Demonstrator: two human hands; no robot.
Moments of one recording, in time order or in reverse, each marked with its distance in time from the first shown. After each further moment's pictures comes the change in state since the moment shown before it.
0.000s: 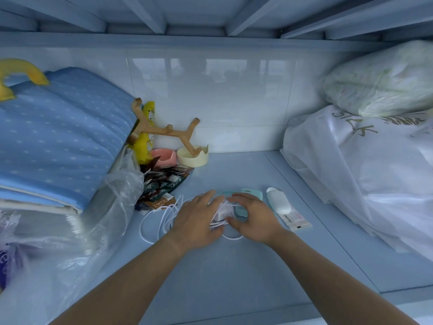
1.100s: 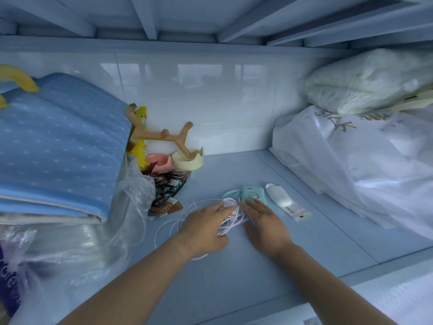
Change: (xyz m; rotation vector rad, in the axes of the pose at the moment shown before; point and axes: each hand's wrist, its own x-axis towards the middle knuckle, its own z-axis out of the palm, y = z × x) left_hand -0.017 -0.010 -0.023 -0.146 -0.199 0.164; right_hand -0.036 -0.009 0.024 -0.288 0.089 0.093
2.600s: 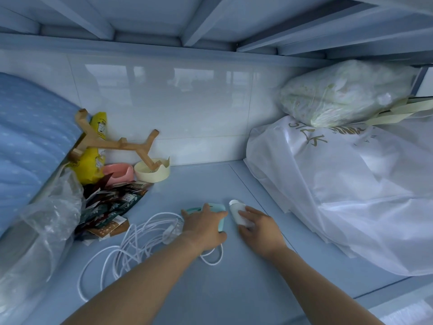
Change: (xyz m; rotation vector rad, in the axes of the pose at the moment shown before) left_hand 0.130 0.060 0.044 0.117 -0.119 -0.321; right_hand 0.024 0.114 -0.036 0.169 0.031 0.255
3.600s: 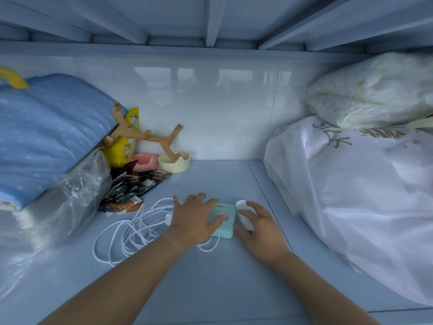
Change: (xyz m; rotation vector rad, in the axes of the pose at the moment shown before) left_hand -0.043 0.007 -0.011 0.058 0.289 -0.141; right_hand -0.011 0.008 -0.011 0.049 -0.068 -0.314
